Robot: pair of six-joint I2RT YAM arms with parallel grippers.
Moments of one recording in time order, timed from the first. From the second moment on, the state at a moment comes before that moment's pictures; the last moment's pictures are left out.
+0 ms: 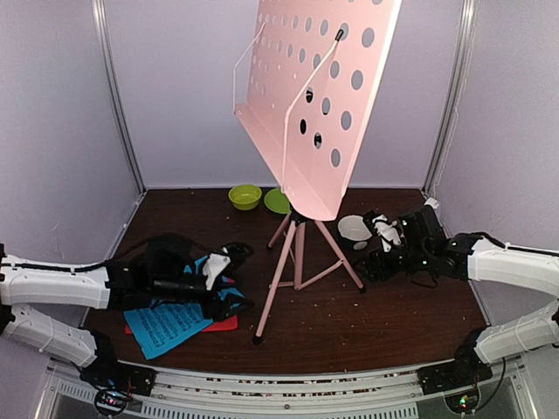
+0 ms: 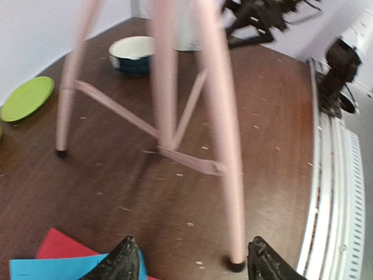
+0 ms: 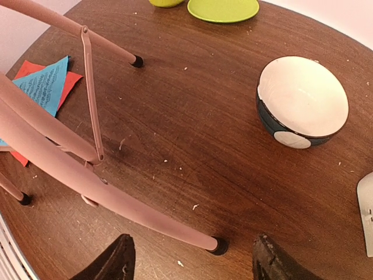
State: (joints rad) left arm -0.97 1.17 0.58 0.07 0.24 0.04; right arm 0.62 1.17 0.69 -0.22 -0.06 0.12
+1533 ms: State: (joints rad) left arm -0.61 1.95 1.35 0.07 0.81 0.55; right arm 0.72 1.36 0.51 0.10 -0.04 0.92
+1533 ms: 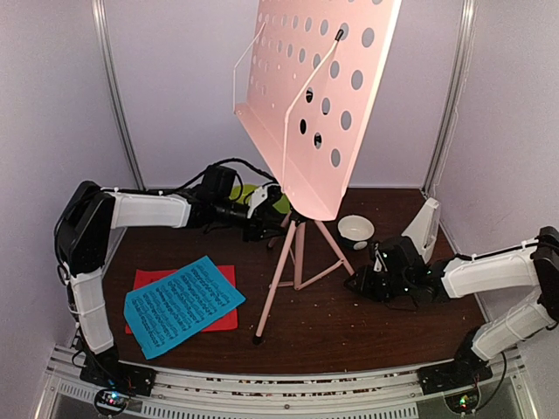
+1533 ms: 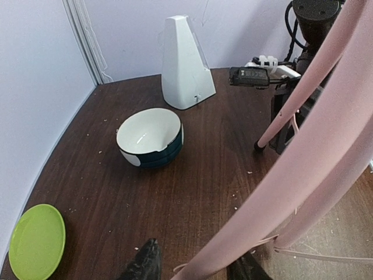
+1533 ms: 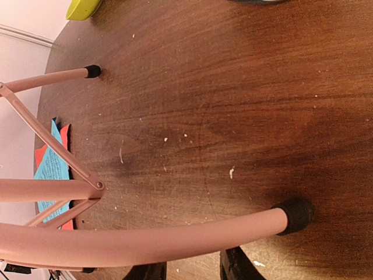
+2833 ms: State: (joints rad) left arm -0.63 1.67 0.89 0.44 0.43 0.37; right arm 0.71 1.75 0.98 0.07 -0.01 0.81
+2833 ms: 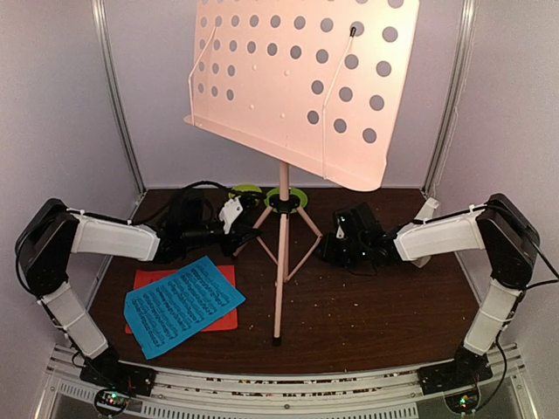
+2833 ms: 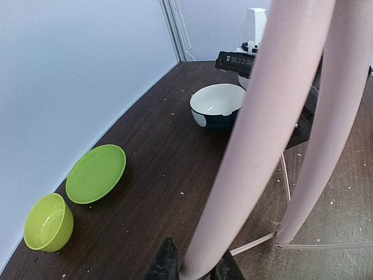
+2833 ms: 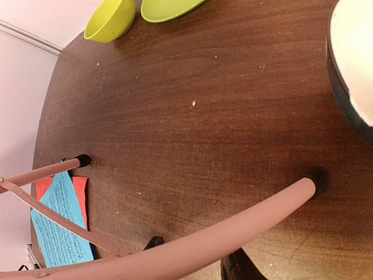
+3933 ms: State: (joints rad) left arm -0.64 1.63 0.83 0.48 0.34 0.32; right arm 0.92 1.45 0.81 0.14 0.05 0.68
